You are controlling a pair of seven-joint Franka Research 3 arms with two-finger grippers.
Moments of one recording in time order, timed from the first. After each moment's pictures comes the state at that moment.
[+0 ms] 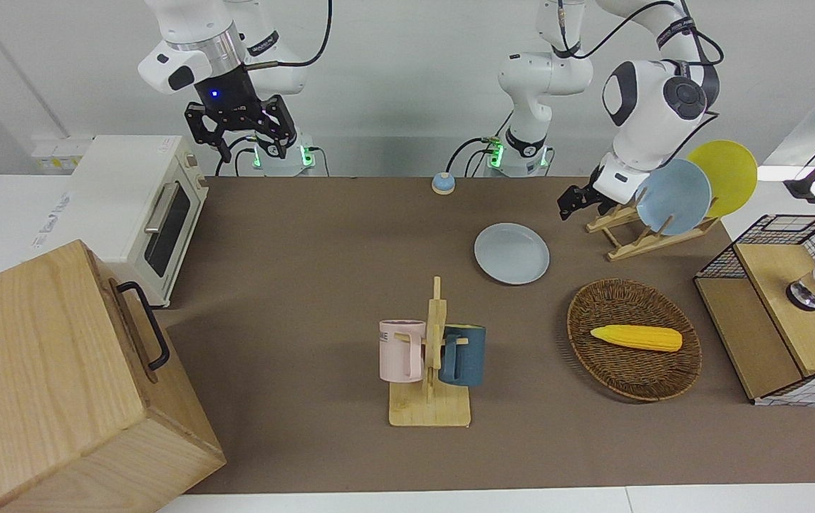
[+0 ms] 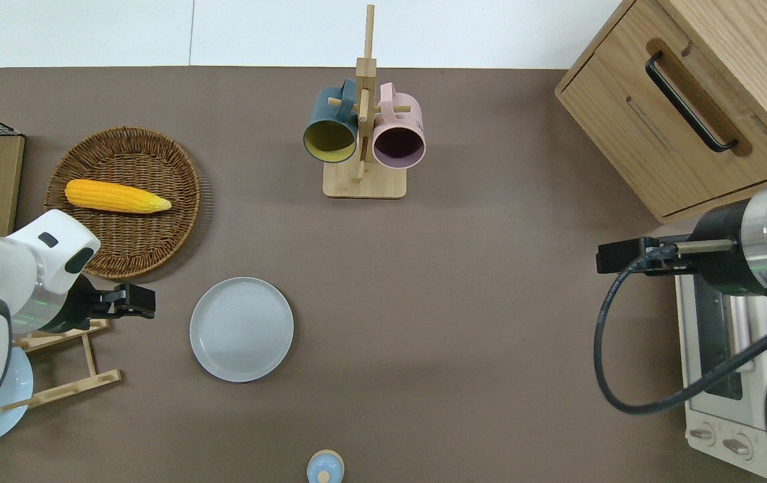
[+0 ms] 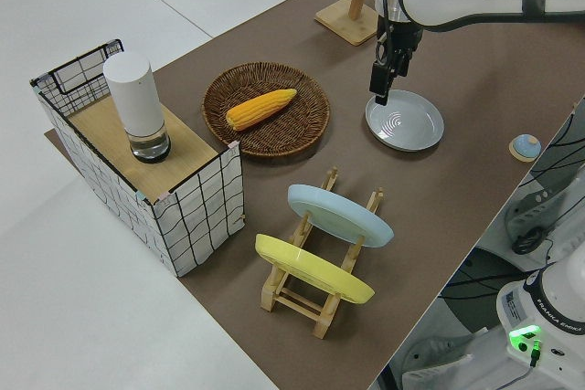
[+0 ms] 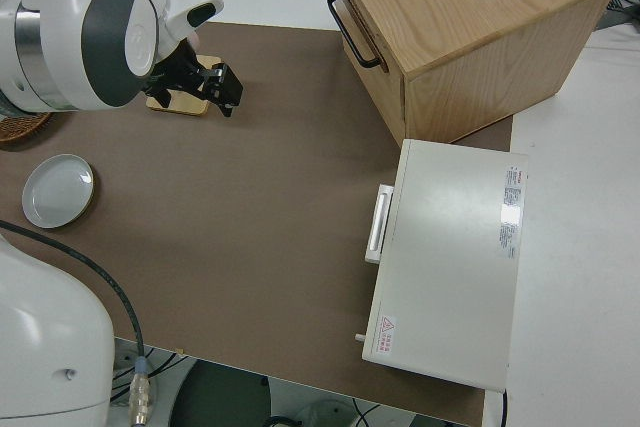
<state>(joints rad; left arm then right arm) -0.06 -0.12 0.02 -2.12 -0.08 1.84 -0.15 -0.21 -0.06 0.37 -1.54 0.10 1.52 0.18</state>
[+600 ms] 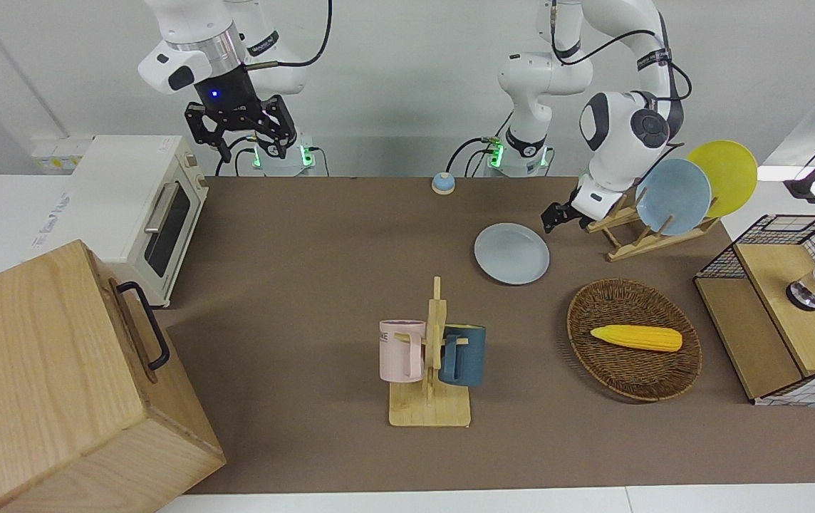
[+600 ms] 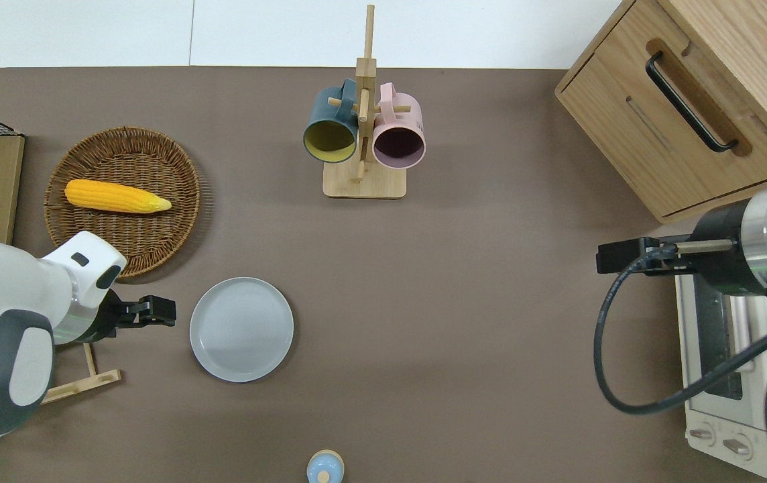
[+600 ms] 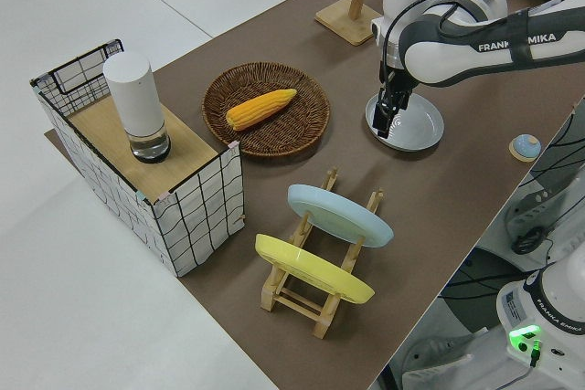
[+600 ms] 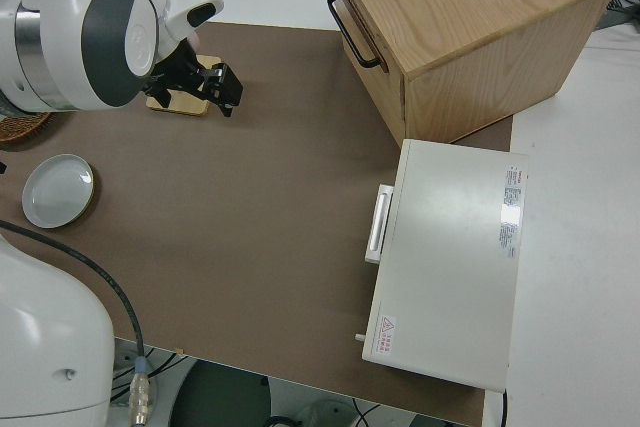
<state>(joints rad) -0.06 -0.13 0.01 -2.34 -0.10 2.06 -0.14 -0.21 -0.06 0.37 -1.54 0.10 1.52 0.18</state>
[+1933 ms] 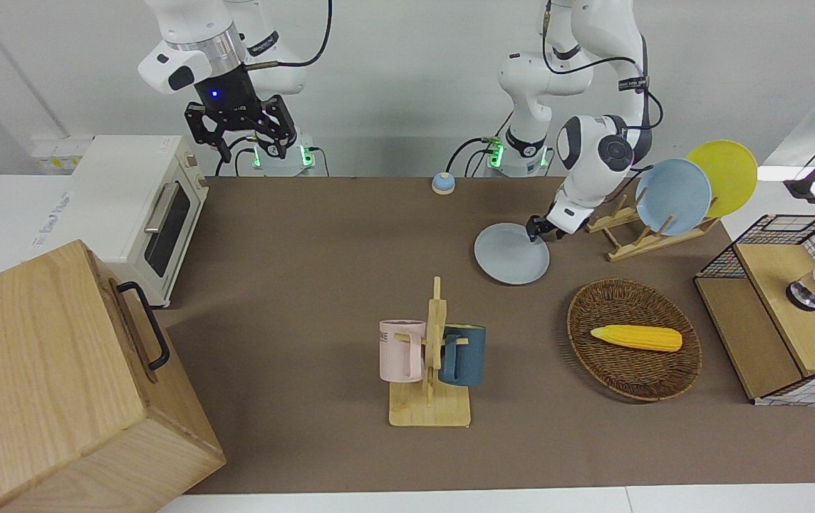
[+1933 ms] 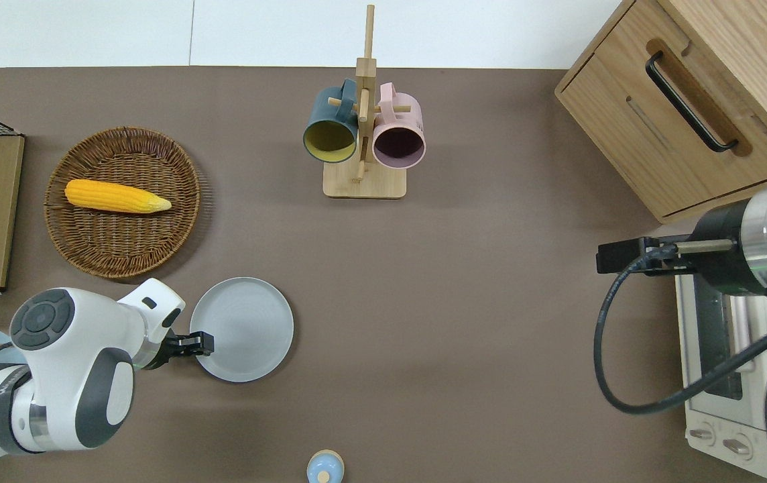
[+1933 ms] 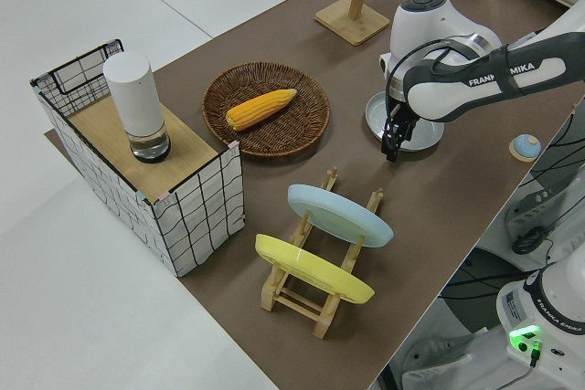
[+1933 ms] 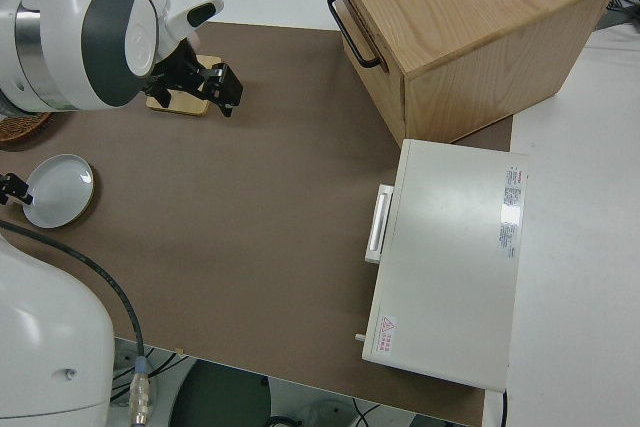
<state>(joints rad) -0.11 -0.07 0.00 -2.48 -0.11 2.23 -0.13 -0.21 -0.06 0.37 -1.54 0.10 1.52 0.18</state>
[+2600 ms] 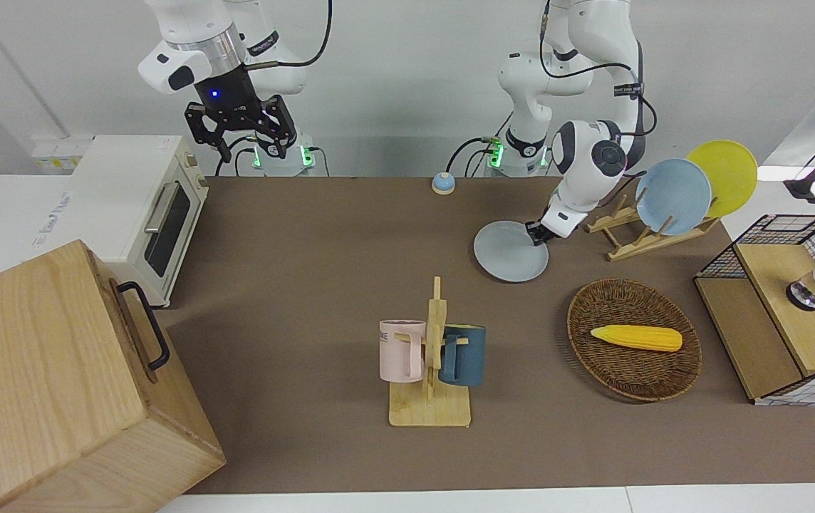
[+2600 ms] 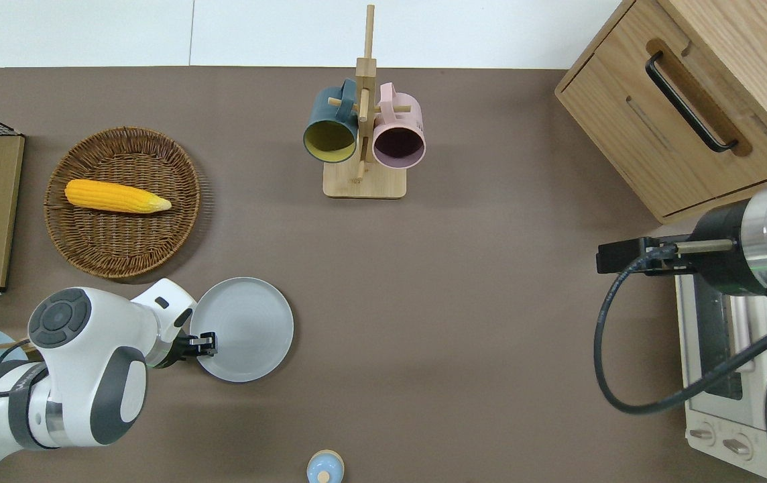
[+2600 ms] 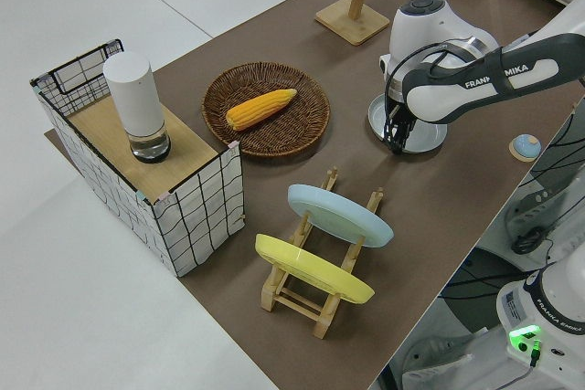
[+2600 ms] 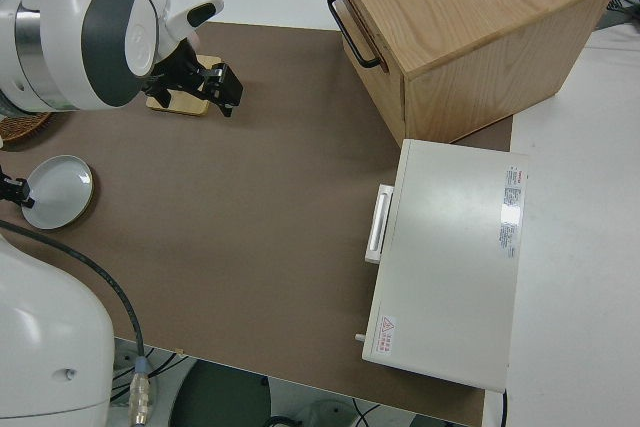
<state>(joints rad) -0.12 -0.05 0.00 -2.47 -0.13 2.27 -0.13 -0.21 -0.06 0.37 -1.54 0.10 1.52 0.18</state>
